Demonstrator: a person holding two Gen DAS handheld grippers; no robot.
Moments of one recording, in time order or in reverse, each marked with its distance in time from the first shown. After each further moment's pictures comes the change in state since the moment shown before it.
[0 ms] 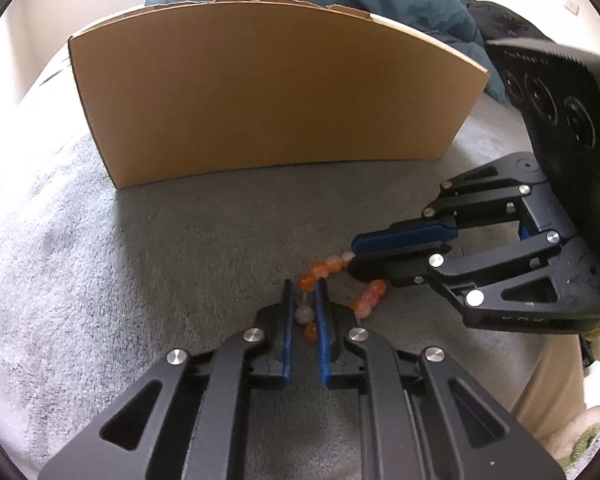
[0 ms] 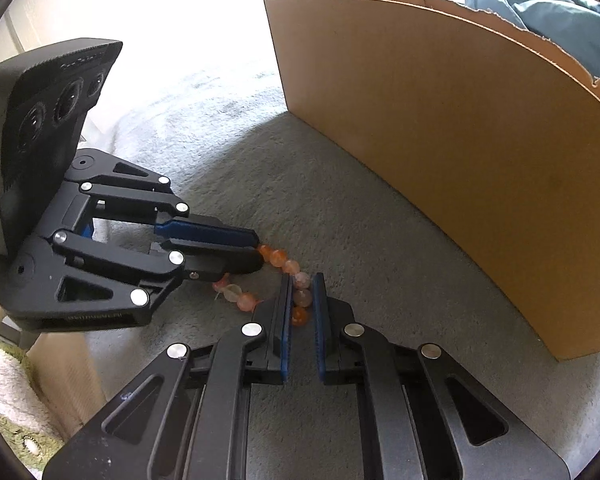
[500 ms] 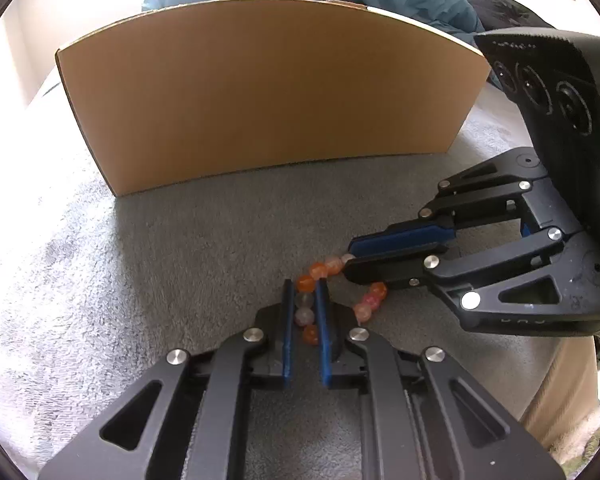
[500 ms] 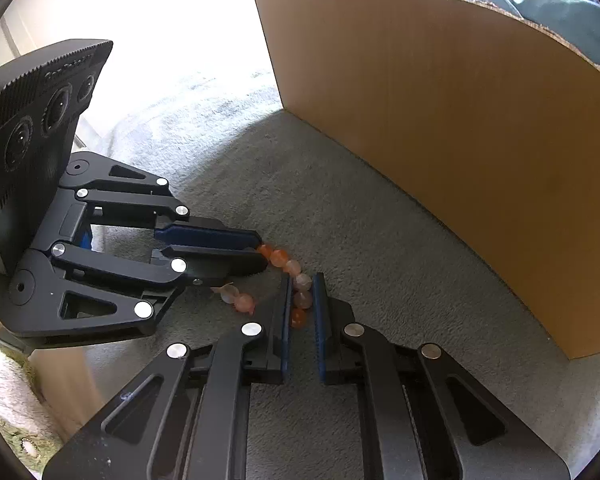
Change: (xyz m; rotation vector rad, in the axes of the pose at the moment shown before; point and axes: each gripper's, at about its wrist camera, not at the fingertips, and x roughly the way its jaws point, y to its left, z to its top) left arm 0.008 -0.011 0.001 0.031 0.000 0.039; right arm -0.004 -0.006 -0.006 0.020 -0.010 0.012
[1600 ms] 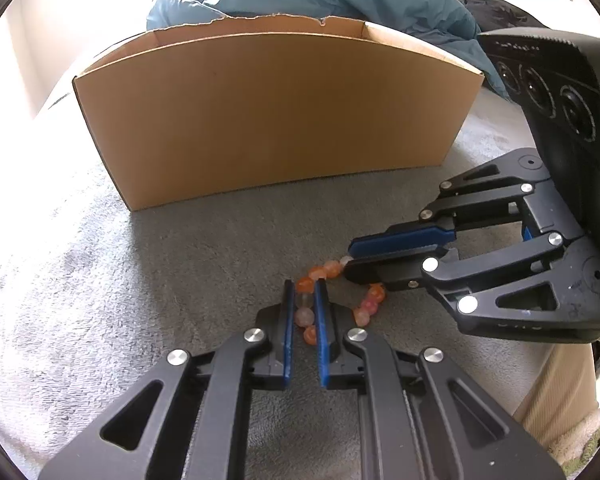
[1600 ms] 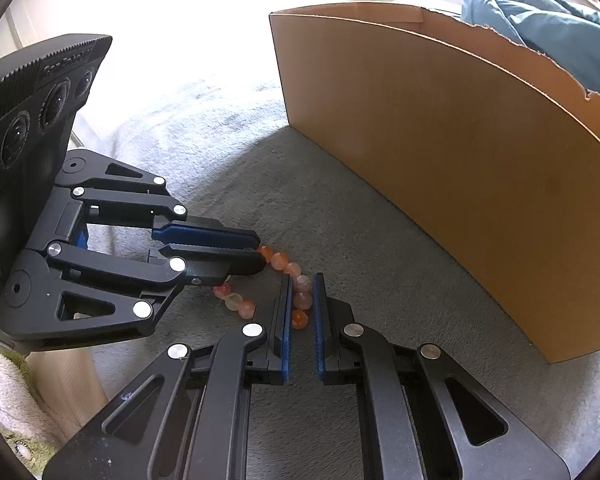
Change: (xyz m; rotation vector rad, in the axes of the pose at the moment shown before) left arm -0.012 -0.002 -0.003 0.000 -0.034 0.016; right arm -0.027 0.009 0.000 -0.024 -0.024 -0.033
